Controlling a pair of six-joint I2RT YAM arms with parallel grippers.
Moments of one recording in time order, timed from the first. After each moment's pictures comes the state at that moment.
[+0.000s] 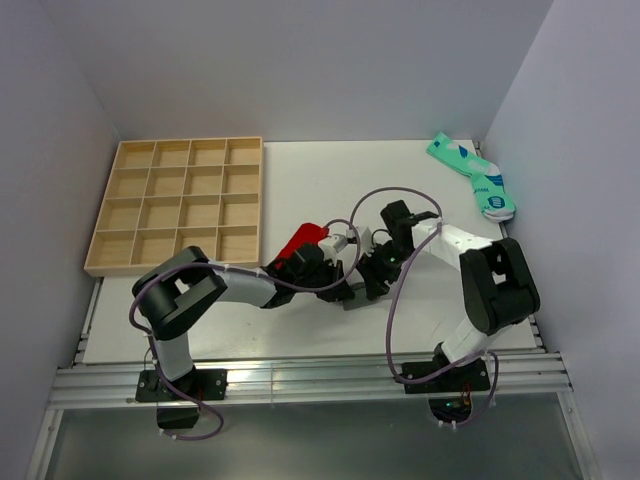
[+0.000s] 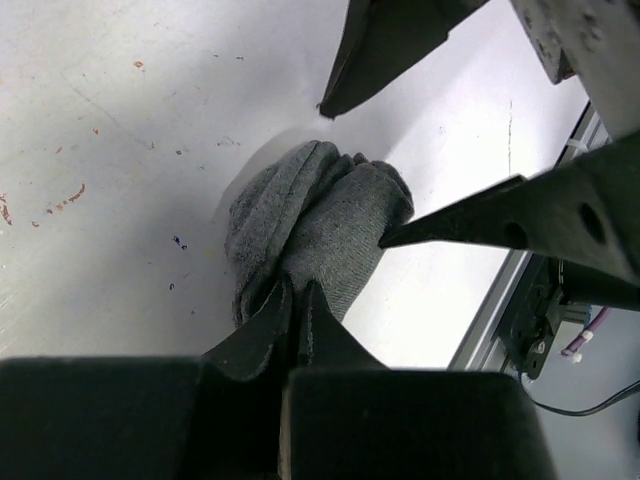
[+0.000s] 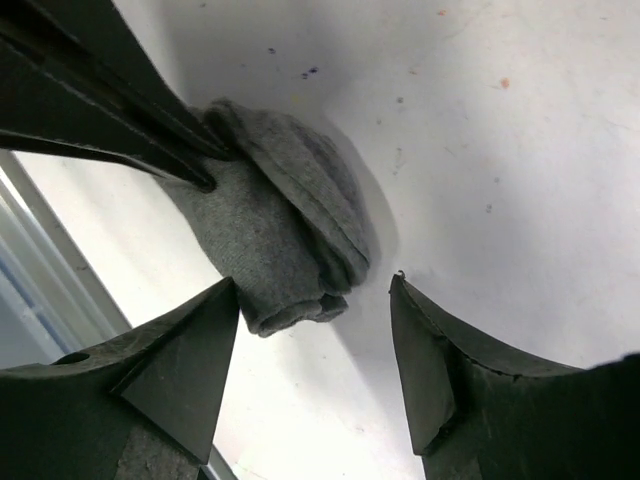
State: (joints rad) left arm -0.95 1.82 0.81 0.46 0.27 -0.64; right arm 0.32 1.63 0.94 -0.76 -0.56 -0.63
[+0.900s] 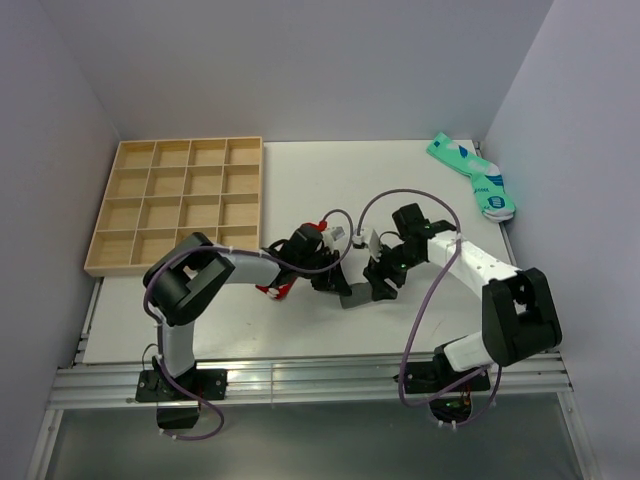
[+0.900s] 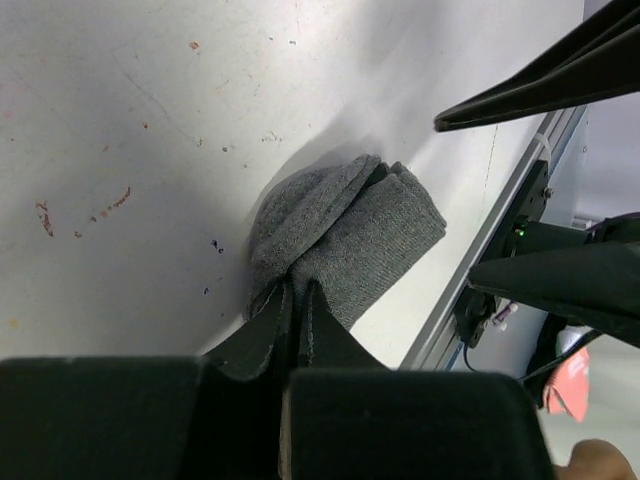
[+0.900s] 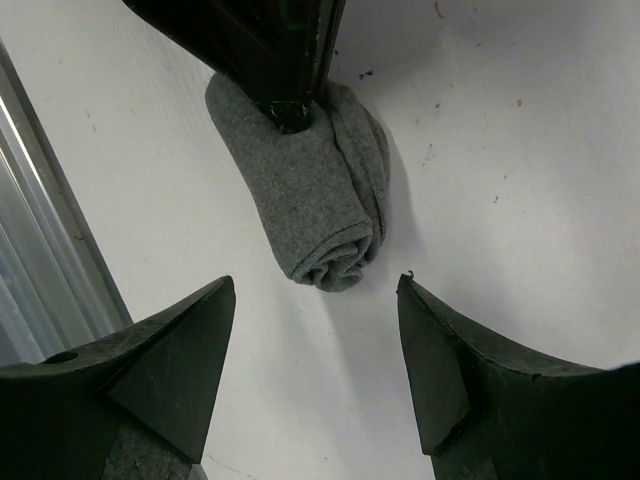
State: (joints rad) left arm -0.84 1.91 0.94 0.28 0.49 -0.74; right arm 0.30 1.40 0.84 -0.76 -0.61 -0.77
